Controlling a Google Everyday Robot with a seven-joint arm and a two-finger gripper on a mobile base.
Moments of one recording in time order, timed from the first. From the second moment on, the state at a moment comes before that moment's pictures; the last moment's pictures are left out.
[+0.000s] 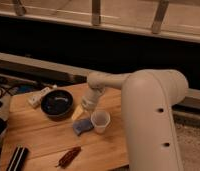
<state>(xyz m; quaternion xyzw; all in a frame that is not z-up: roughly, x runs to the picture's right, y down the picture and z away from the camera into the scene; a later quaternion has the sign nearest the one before) -0.094 0.169 0.832 -0.52 0.02 0.43 0.74</state>
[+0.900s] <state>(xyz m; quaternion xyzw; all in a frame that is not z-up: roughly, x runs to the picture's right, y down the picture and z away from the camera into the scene) -0.085 0.194 0.825 -0.53 0.03 0.45 0.72</state>
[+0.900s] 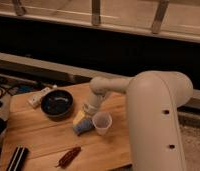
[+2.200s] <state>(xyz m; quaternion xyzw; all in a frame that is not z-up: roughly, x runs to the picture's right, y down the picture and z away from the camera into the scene) -0.080 0.193 0.826 -0.53 0.03 0.45 0.71</state>
